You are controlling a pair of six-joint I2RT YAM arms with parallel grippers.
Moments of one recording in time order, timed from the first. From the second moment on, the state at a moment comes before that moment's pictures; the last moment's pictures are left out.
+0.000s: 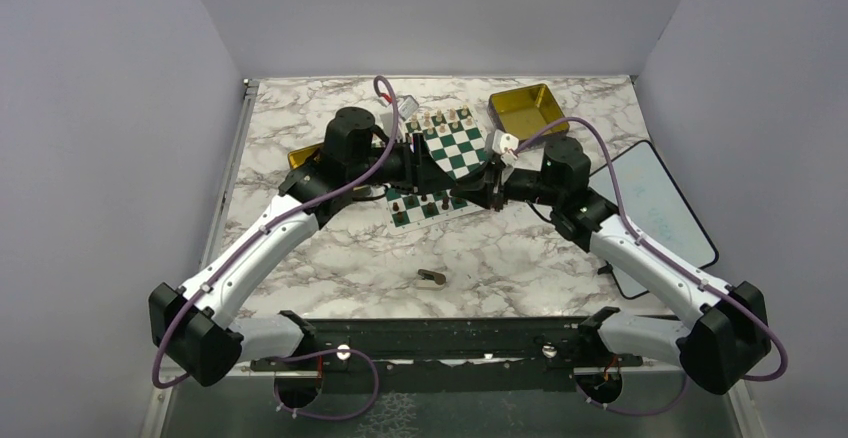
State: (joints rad) left arm -0.60 1.22 1.16 -0.28 0.58 -0.65; right arm 0.57 1.17 0.85 0.17 -0.75 -0.22
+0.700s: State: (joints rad) left arm -0.60 1.30 1.25 -0.40 0.58 -0.59; right arm 0.57 1.15 0.83 0.19 -0.76 -0.23
